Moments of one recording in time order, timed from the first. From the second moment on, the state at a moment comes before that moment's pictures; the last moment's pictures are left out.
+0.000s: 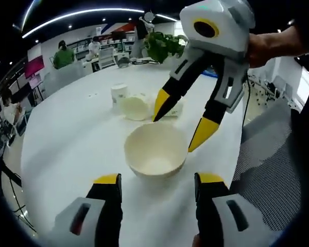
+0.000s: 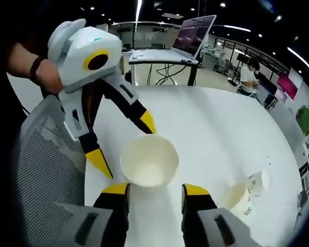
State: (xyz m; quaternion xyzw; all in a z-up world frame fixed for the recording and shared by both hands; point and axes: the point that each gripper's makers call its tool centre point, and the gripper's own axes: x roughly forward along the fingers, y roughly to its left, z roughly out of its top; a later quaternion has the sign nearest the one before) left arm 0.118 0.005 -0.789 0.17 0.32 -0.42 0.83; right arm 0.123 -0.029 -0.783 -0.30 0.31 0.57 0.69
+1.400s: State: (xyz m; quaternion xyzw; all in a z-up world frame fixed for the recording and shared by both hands) left arm 0.115 0.013 -0.782 0.13 0.32 -0.38 0.86; right arm 0.211 -0.153 -0.786 -0.19 0.37 0.37 0.83
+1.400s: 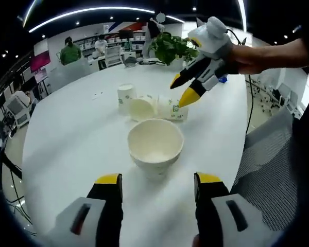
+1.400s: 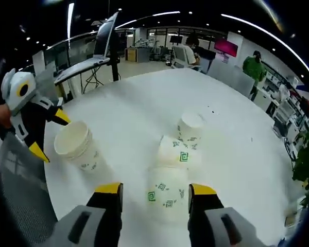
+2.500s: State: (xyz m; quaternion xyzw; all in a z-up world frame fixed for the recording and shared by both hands) left arm 0.091 0.045 -0.752 0.12 0.32 -0.35 0.87; right arm 0.219 -0.155 -0.830 -0.18 0.41 0.34 0.82
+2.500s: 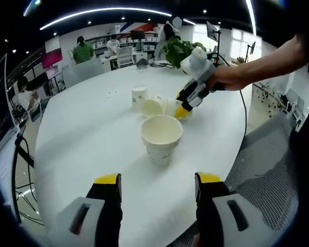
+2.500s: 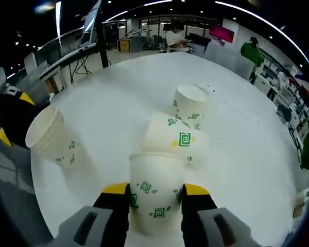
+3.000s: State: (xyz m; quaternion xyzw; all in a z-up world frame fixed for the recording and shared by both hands) left arm 0.093 0.033 -0.741 0.12 0.30 -0.39 0.86; right arm 0.216 -0.151 -0.806 -0.16 0.37 0.32 0.86
